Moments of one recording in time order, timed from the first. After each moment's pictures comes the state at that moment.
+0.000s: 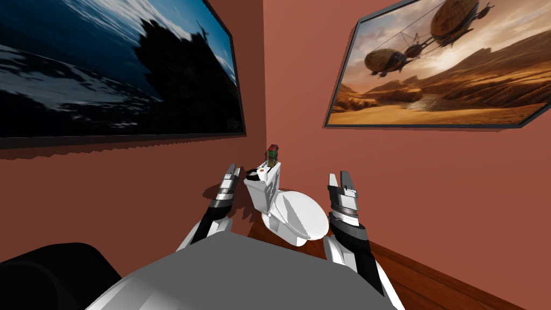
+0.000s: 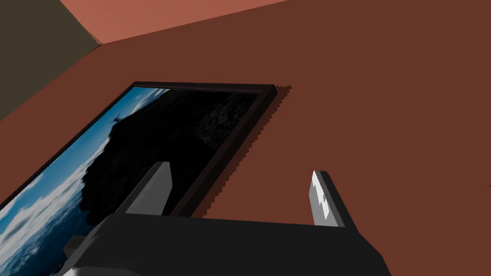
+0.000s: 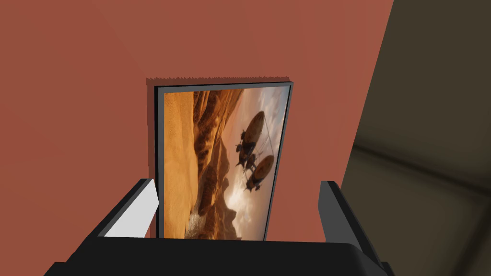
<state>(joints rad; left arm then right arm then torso) 0.52 0.01 0.02 -2.23 -0.03 -0.50 -0.15 0.47 0.04 0.04 -2.24 0.11 -0.61 0.11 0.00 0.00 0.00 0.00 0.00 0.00</state>
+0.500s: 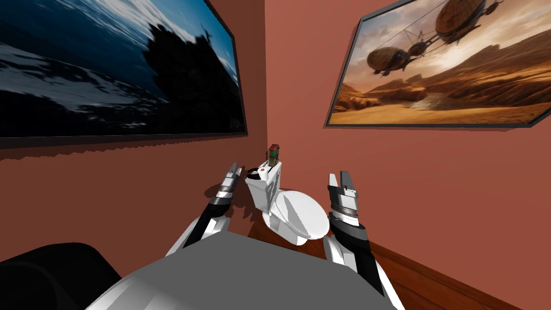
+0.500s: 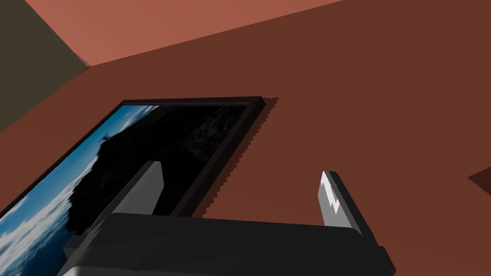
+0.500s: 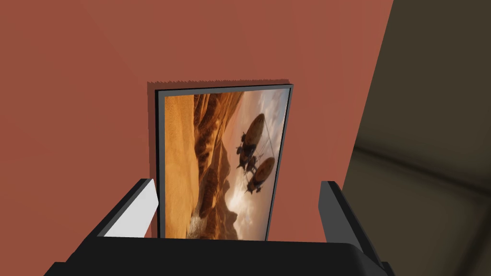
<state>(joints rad) 0.51 0.10 0.03 -2.24 -0.01 -0.41 -0.14 0.47 0.04 0.04 -2.24 0.11 -0.61 0.11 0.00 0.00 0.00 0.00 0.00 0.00</state>
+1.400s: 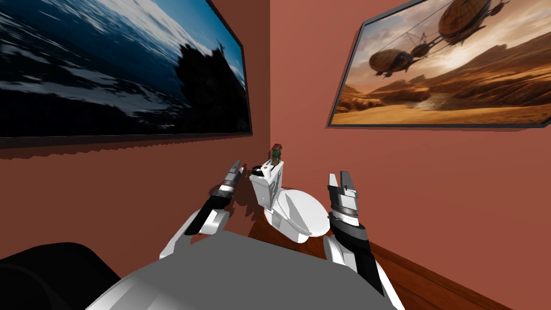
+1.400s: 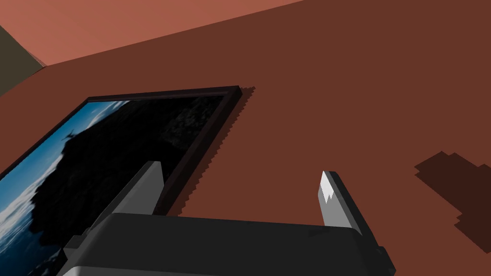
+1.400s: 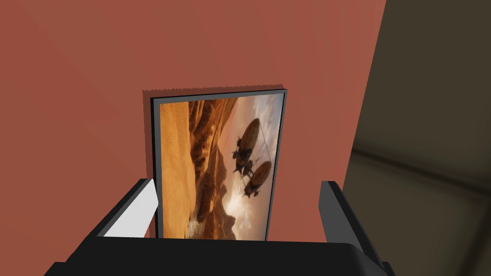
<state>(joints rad) 0.45 0.17 0.05 -2.29 0.04 -0.19 -0.10 0.47 0.04 0.04 -2.24 0.11 -0.61 0.11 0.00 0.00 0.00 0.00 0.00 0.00</state>
